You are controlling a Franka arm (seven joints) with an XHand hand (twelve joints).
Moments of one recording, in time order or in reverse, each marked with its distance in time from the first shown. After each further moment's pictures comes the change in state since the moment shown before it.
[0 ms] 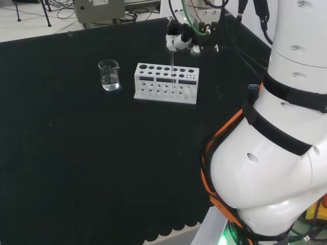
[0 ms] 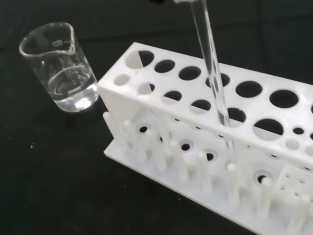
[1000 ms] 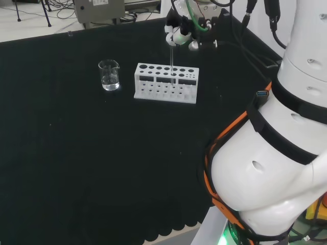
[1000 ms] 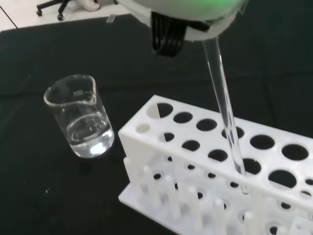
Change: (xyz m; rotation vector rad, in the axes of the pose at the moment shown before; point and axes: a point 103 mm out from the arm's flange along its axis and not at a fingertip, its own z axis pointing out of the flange) arm 0.015 -0.010 -0.030 -0.142 -0.008 -0.015
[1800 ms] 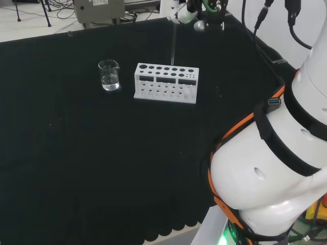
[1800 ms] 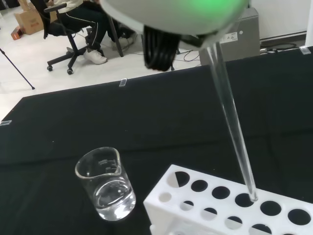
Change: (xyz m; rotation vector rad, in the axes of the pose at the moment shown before) arm 0.011 -0.021 -0.073 -0.116 0.058 0.025
